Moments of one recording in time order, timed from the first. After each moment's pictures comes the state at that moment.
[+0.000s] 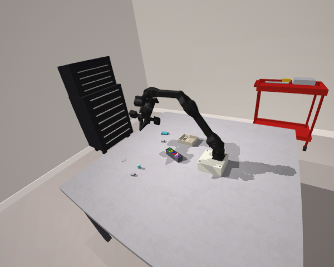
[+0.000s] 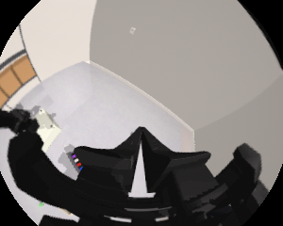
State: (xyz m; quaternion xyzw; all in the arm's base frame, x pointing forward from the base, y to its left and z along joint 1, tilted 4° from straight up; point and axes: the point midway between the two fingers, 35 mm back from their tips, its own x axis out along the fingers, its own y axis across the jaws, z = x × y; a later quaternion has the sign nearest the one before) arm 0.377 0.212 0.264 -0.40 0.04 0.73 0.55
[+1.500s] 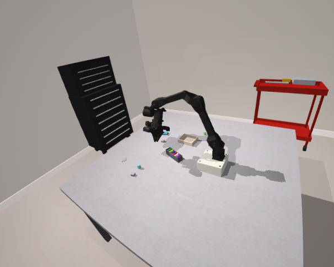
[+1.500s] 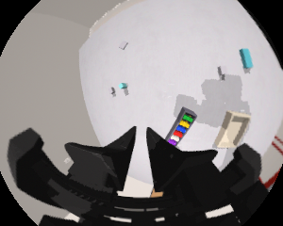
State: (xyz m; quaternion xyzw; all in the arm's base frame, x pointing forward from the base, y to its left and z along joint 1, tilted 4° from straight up) arm 0.373 0.121 0.142 0.18 0.68 0.08 0.70
